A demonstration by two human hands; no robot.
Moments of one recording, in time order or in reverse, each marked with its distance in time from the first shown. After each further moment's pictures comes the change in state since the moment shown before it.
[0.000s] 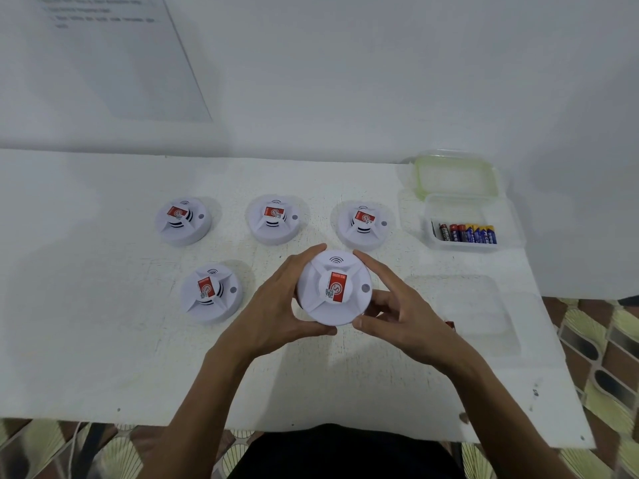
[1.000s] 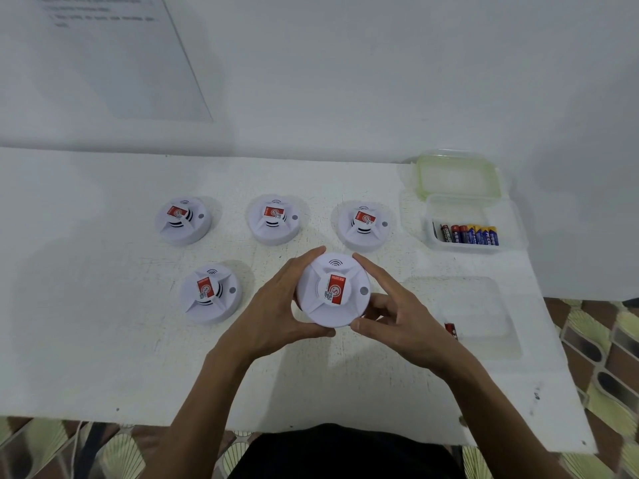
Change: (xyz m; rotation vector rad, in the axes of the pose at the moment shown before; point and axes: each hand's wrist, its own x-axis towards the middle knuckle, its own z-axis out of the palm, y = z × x) left_hand 0.002 -0.010 0.003 0.029 -0.018 0.009; right_hand 0.003 0.005 0.003 -0.049 0.018 0.000
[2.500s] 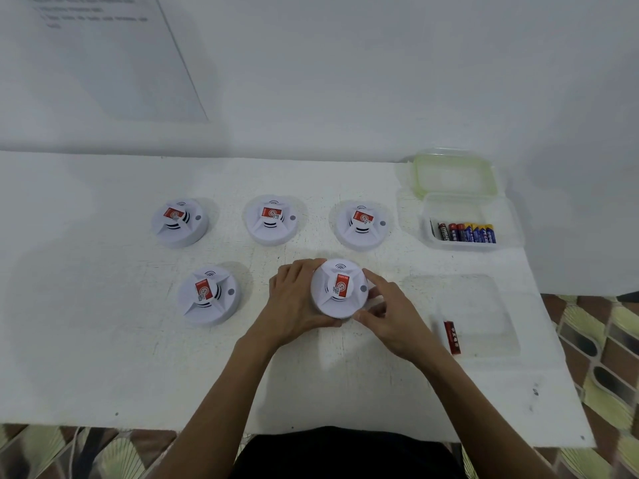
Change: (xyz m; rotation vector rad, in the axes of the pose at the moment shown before) left_hand 0.029 -0.045 0.043 0.277 0.002 -0.196; right_hand 0.017 0.039 0.013 -0.236 0.194 0.168
